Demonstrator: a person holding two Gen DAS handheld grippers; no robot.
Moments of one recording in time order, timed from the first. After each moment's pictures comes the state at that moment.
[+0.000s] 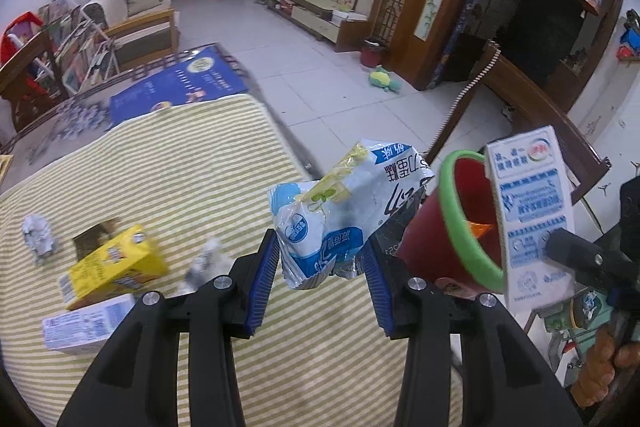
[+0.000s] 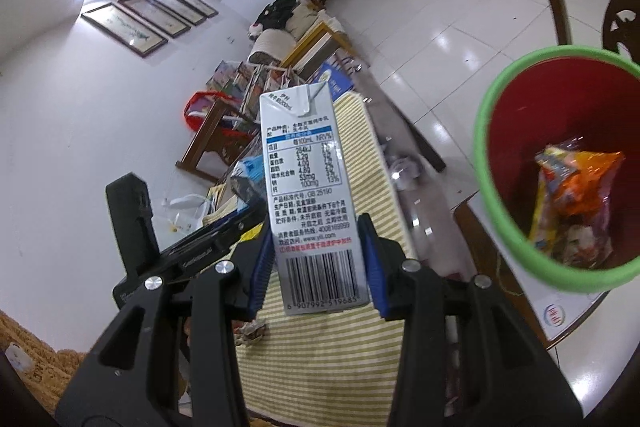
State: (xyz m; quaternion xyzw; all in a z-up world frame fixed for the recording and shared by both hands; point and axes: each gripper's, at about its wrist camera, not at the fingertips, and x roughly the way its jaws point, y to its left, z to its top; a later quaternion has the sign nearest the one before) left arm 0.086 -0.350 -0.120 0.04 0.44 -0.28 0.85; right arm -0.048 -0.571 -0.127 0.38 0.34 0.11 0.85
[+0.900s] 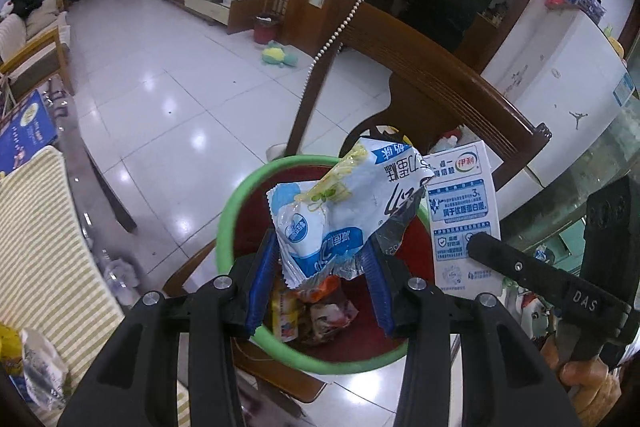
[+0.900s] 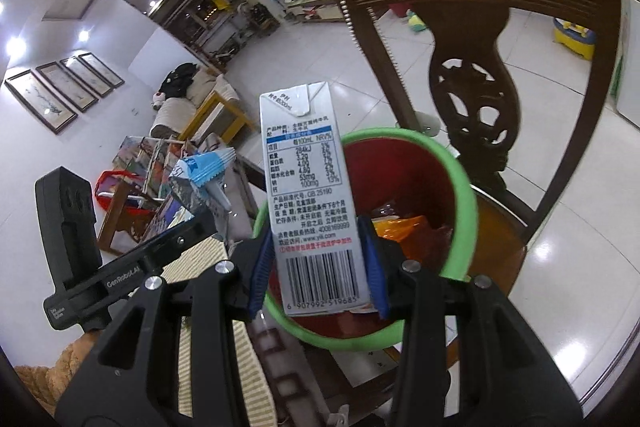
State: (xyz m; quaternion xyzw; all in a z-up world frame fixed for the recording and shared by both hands) left arm 0.064 -0.567 -0.124 0.07 0.46 -0.43 0.77; right arm -0.120 -0.719 -0.139 0.39 0.32 -0.10 0.86
